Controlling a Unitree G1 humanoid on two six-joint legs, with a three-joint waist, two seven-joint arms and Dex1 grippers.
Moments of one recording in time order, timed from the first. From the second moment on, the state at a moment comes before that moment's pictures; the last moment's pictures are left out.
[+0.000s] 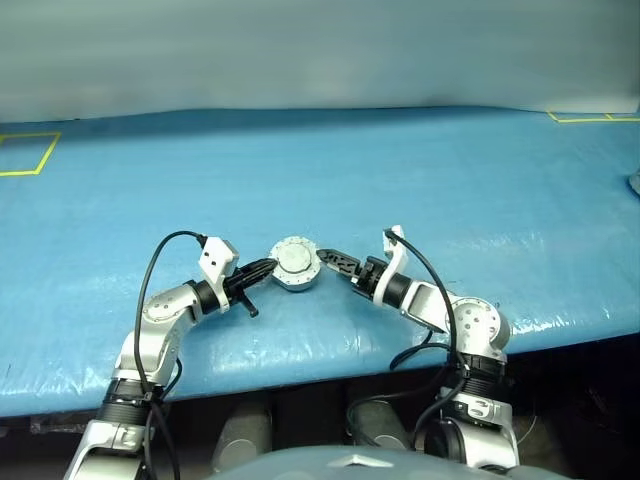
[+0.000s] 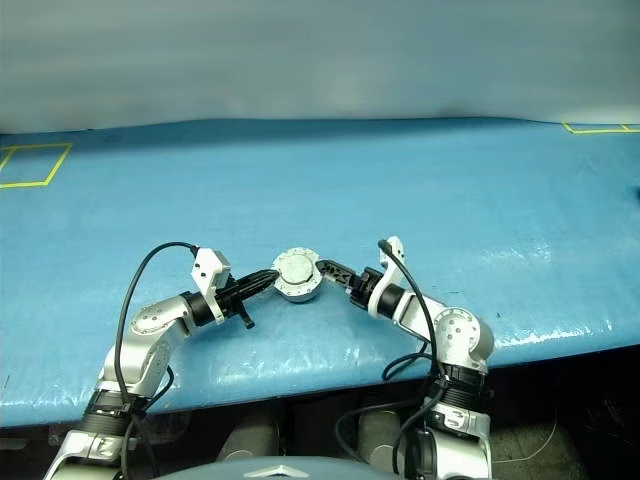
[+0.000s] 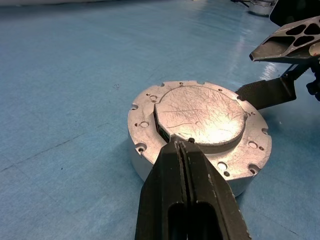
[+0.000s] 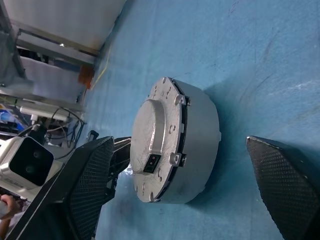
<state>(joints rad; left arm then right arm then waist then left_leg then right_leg) -0.14 0.40 -0.05 0.04 -0.31 0.22 -0.81 -0.32 0.04 -0.34 -0.04 0.76 1.23 0.35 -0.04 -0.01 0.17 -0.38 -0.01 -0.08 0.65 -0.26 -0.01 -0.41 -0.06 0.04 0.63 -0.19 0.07</state>
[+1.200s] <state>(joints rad) -0.12 0.40 -0.04 0.05 -0.29 0.21 -0.81 -0.33 0.09 -0.33 0.09 0.86 1.16 0.28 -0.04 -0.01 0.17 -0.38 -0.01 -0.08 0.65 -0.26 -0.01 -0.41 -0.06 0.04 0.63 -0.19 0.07</state>
